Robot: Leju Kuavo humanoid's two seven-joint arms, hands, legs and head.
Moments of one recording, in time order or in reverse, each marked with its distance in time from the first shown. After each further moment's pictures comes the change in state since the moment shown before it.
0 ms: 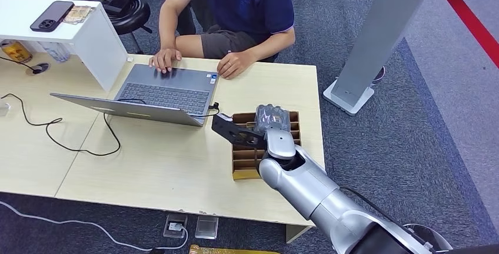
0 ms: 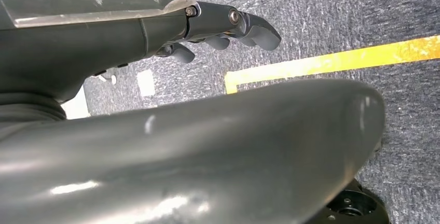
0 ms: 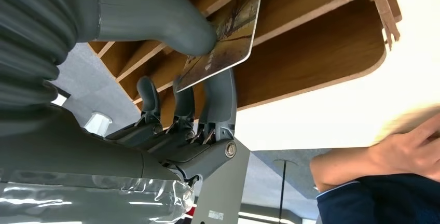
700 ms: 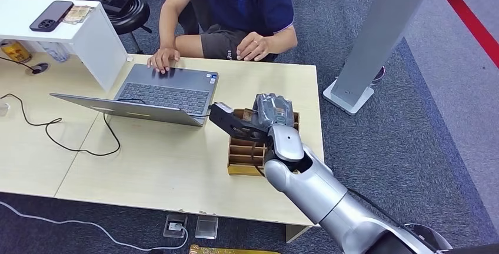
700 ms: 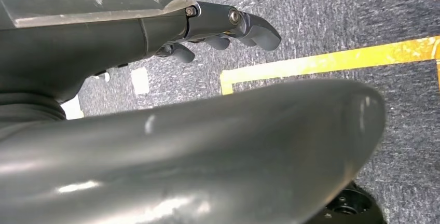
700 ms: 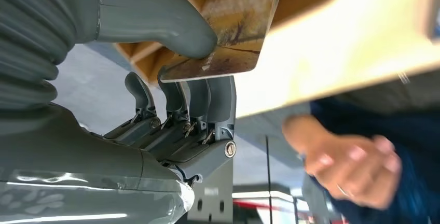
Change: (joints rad) left arm 0.013 0.000 0.001 0.000 0.021 0.001 -0.037; right arm 0.049 -0.076 -0.033 -0.266 0.034 -0.052 0.017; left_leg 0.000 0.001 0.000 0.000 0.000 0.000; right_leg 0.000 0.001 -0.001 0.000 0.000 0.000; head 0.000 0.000
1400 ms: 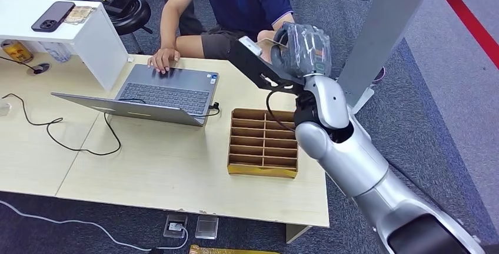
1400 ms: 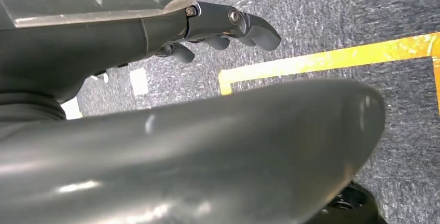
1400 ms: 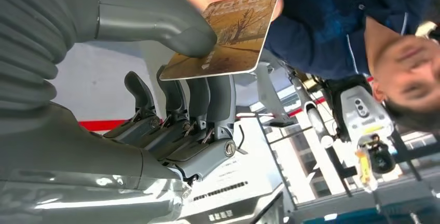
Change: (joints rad) left arm -0.013 0.003 0.005 0.000 -0.018 -0.012 0.011; right arm -0.166 -0.094 -0.107 -0.178 0.008 -0.095 -0.155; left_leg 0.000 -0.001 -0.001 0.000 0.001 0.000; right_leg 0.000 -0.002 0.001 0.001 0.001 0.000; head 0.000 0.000
